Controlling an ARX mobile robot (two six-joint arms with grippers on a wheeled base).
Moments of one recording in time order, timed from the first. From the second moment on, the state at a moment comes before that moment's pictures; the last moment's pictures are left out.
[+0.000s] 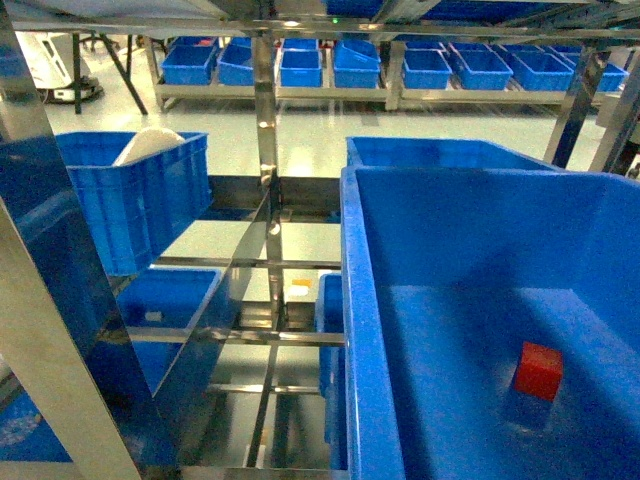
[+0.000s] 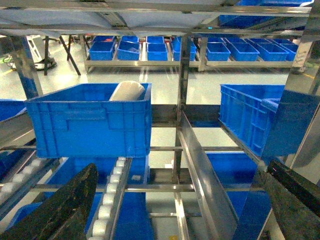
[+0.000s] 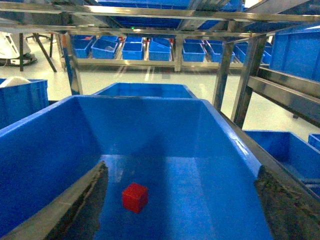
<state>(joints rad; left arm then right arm) 0.00 0.01 0.01 0.00 0.00 0.00 0.00 0.00 0.01 0.00 0.00 -0.01</state>
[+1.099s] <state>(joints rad) 0.00 0.01 0.01 0.00 0.00 0.00 0.00 0.00 0.01 0.00 0.00 -0.01</state>
